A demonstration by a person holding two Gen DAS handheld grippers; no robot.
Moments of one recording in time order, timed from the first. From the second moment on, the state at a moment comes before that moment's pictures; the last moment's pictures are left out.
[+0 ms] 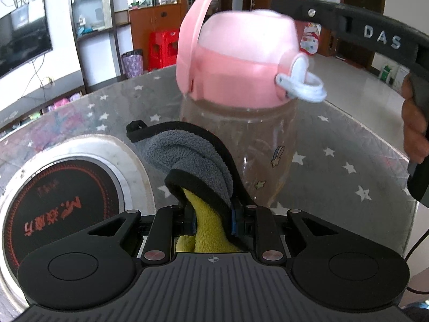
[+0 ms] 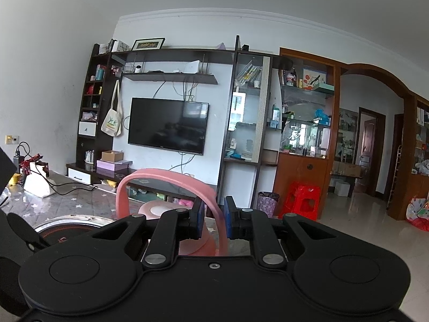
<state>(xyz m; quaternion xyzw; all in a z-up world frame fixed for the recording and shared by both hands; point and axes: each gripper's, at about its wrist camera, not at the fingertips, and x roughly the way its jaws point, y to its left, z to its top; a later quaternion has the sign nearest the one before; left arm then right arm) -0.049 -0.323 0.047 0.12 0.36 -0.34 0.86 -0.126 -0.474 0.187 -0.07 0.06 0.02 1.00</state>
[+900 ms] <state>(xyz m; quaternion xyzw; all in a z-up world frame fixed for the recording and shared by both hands) -0.053 -0.314 0.095 0.11 0.31 -0.33 0.88 -0.127 -0.478 0.182 -0.07 0.06 0.02 1.00</state>
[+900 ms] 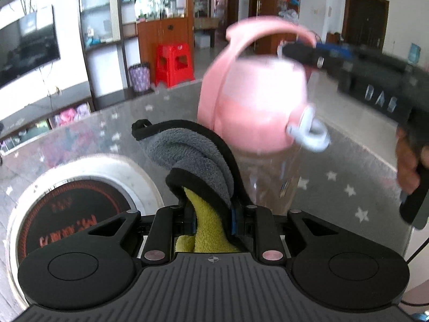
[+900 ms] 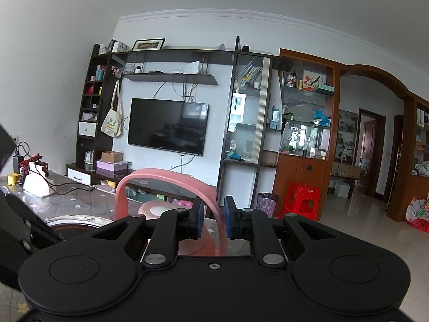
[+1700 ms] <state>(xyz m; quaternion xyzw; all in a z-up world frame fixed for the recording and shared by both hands) -0.051 -0.324 0.072 0.12 0.33 -0.34 0.87 -0.125 -0.472 0.185 -0.08 0.06 0.02 1.00</state>
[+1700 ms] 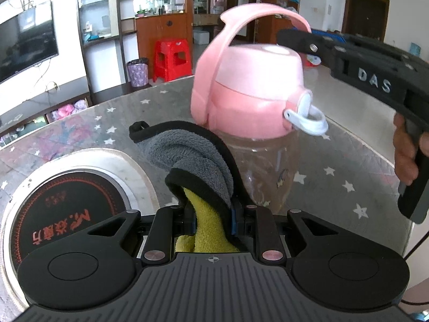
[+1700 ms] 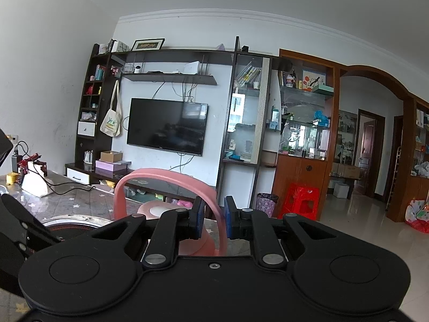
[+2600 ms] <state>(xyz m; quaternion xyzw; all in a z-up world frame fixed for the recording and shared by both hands) -0.051 -0.330 0.058 0.10 0.36 -0.34 0.86 -0.134 -0.461 0.188 -0.11 0.05 0.00 0.99</state>
